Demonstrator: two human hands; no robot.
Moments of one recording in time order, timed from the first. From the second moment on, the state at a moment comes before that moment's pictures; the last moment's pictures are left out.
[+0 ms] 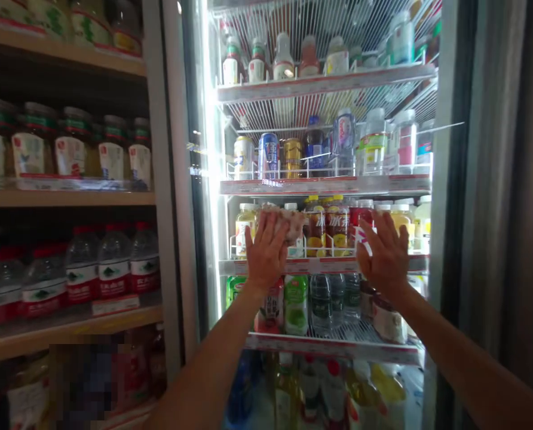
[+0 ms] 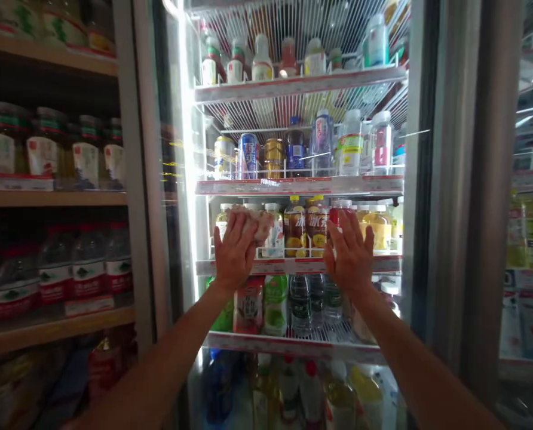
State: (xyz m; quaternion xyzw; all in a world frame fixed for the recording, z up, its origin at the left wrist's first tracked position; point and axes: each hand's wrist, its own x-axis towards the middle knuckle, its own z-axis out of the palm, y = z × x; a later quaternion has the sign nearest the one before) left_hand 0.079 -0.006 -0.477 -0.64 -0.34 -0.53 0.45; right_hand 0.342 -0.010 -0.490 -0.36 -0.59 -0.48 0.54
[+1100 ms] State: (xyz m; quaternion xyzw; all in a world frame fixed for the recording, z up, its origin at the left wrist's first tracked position) left_hand 0.027 -0.006 -0.489 -0.47 -0.48 -0.64 0.37; right_hand 0.340 -0.011 -0.491 -0.35 -0.59 -0.49 0.54
